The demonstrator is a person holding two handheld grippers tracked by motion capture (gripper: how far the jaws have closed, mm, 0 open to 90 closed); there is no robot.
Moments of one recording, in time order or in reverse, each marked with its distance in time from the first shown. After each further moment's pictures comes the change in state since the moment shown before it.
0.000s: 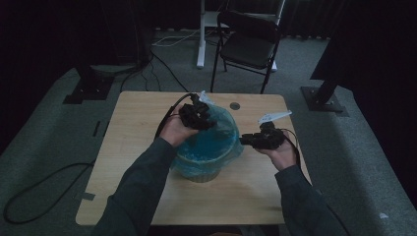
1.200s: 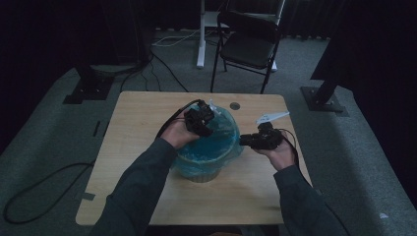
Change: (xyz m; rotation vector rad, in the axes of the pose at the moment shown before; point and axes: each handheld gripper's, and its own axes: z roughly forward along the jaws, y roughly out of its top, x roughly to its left) left arm -0.013 0.001 0.019 0.195 0.043 0.112; right arm 0.002 0.001 0.004 0.008 0.011 -0.008
